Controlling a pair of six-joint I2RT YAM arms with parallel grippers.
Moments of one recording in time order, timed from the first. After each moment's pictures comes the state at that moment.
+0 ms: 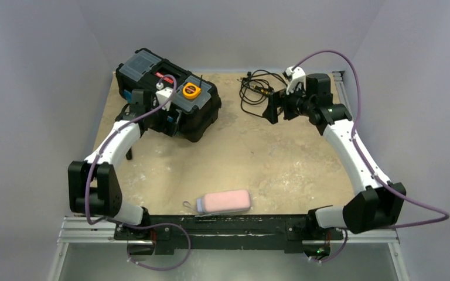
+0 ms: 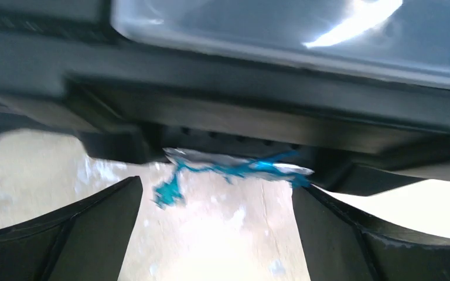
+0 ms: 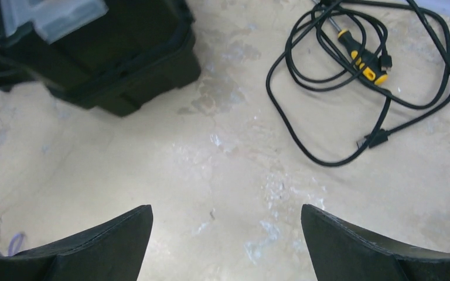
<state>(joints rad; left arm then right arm) -0.08 1.43 1.03 -0.43 0.23 0.25 0.21 1.38 1.31 -0.53 -0.38 -0.02</state>
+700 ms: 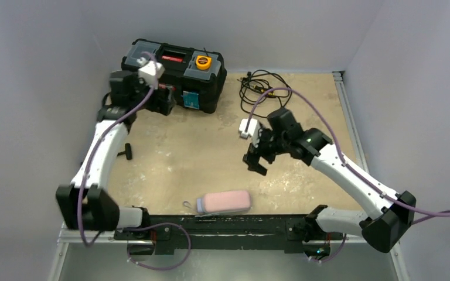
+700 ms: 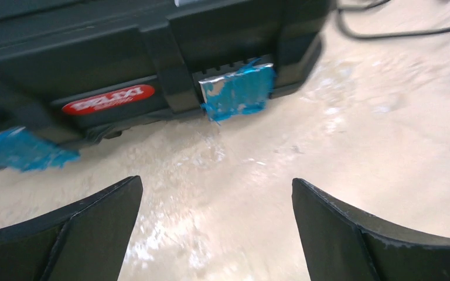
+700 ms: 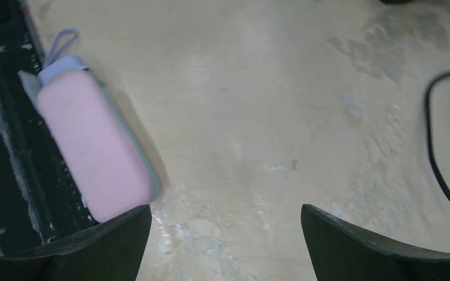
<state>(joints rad) -0.08 1.48 1.29 -0.36 0.34 0.22 0.58 1.18 1.14 -0.79 -0.34 -0.43</state>
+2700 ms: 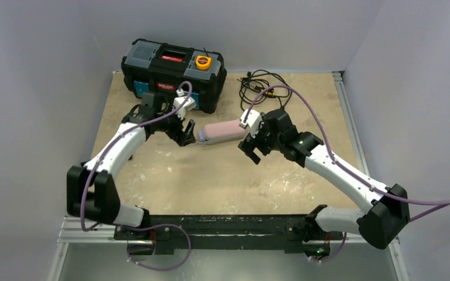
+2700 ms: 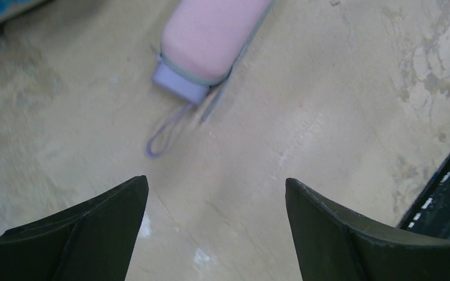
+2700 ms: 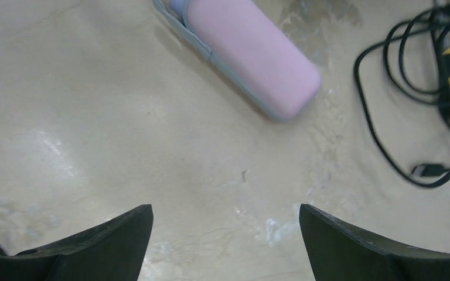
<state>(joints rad) -0.19 1.35 1.02 -0.54 0.56 0.35 0.67 1.23 1.00 -0.48 -0.07 -0.38</state>
